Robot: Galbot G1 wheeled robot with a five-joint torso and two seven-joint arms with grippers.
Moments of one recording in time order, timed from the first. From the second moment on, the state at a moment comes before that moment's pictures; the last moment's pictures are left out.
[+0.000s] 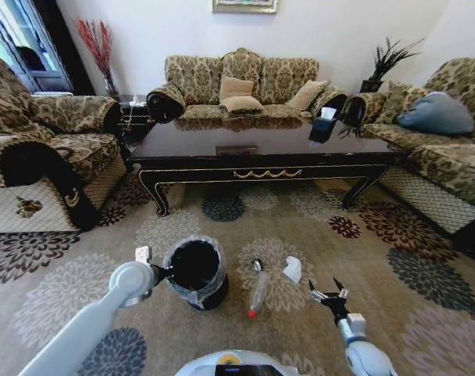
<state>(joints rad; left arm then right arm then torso) 1.17 -0.80 -0.29 -2.05 -1.65 0.74 -0.98 -1.50 1.13 0.60 1.49 0.26 0.20 -0.03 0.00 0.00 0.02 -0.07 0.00</state>
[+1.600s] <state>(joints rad) 1.13 -0.78 -0.30 -2.00 -1.66 0.74 -1.01 -1.08 1.18 0.35 0.90 0.27 0.22 -0.11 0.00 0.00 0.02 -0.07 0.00</state>
